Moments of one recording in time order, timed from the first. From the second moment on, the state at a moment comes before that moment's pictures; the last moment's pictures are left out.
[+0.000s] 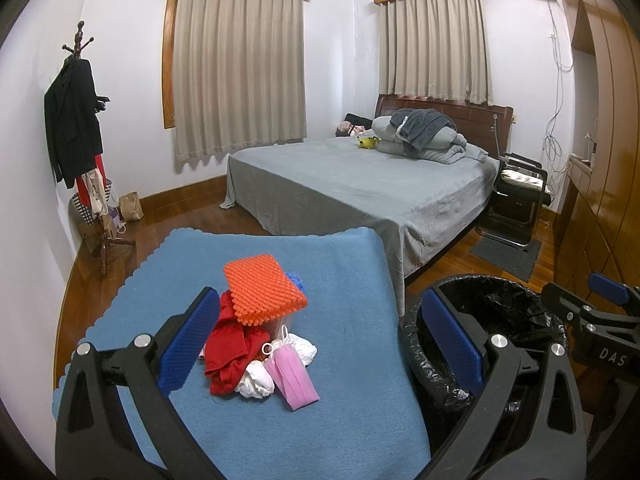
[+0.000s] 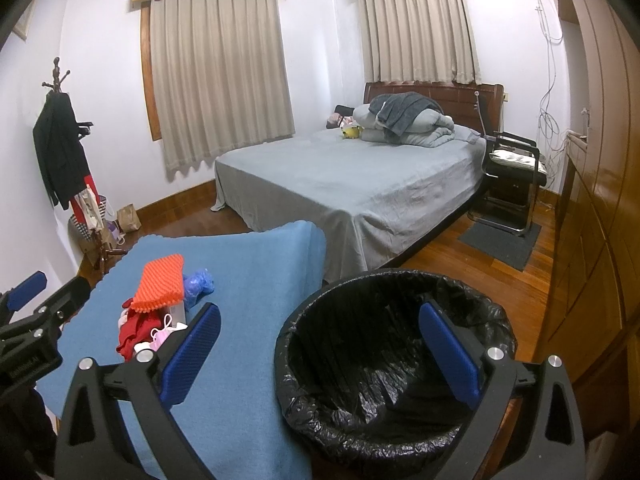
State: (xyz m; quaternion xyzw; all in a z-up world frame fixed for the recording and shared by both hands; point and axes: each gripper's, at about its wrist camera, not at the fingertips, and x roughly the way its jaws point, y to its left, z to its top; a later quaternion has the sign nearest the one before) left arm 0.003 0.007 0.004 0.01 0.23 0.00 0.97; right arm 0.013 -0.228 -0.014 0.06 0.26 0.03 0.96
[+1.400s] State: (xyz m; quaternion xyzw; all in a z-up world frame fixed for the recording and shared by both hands) left arm 0.025 0.082 -0.031 0.00 0.24 0.08 0.97; right arm 0.059 -0.171 -0.054 0.05 0.25 0.08 0.96
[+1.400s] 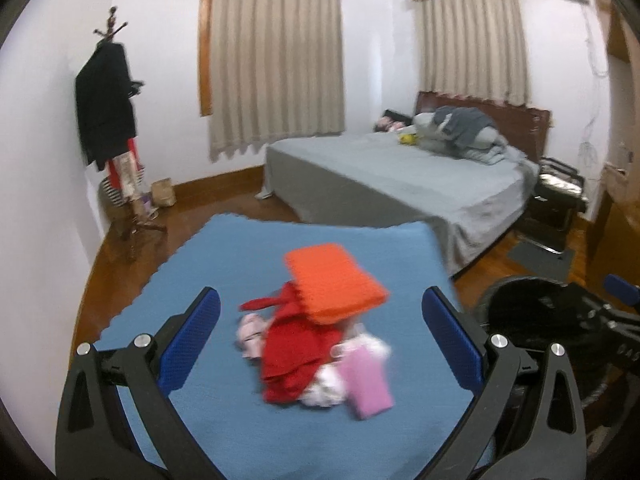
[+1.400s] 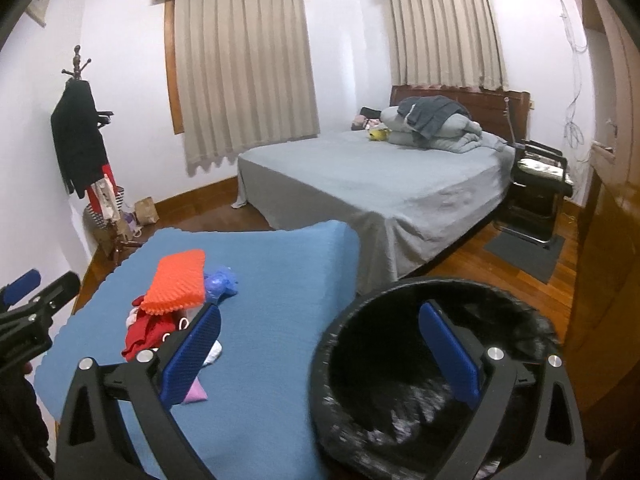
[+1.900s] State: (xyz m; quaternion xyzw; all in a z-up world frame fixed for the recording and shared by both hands) left arm 0.051 0.157 -0.105 -0.01 0.29 0.13 0.95; right arm 0.116 -0.073 -0.135 0.01 0.34 0.17 0.93
